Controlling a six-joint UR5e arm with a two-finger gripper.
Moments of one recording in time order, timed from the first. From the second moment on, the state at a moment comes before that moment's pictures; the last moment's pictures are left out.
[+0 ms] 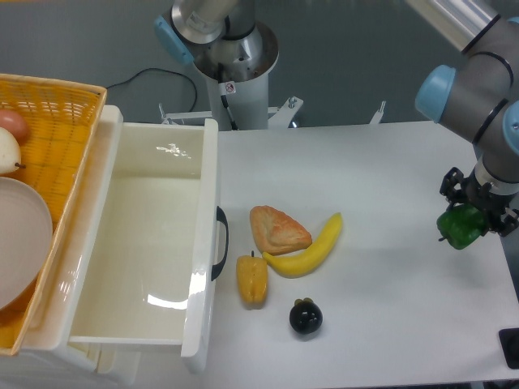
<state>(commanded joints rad) 2.87 -2.19 -1.22 -1.27 1.62 1.61</state>
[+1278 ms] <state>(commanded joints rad) 2.76 -1.83 -1.37 -1.44 1.39 1.37</state>
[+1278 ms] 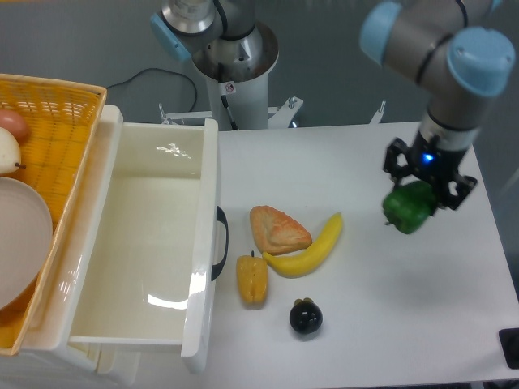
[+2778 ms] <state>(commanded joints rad) 2.41 -1.67 -1.41 -1.34 1.22 1.02</state>
